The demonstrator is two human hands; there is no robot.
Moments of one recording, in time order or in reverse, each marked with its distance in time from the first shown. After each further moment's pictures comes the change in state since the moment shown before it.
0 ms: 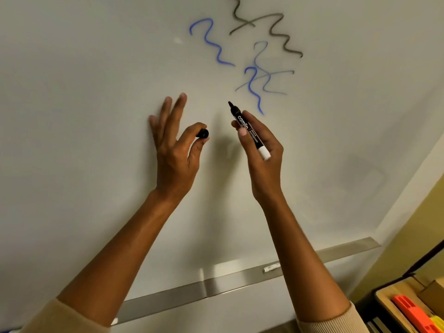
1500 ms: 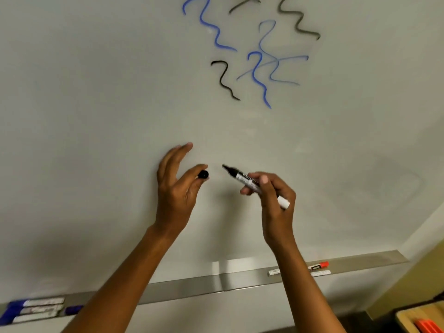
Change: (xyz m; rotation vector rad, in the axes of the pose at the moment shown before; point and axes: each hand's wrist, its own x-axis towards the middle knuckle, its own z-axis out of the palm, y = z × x) left_hand -0.078 0.002 0.013 0.052 -0.075 -0.064; right_hand -0.052 0.061 -0.059 0.108 -0.036 0.133
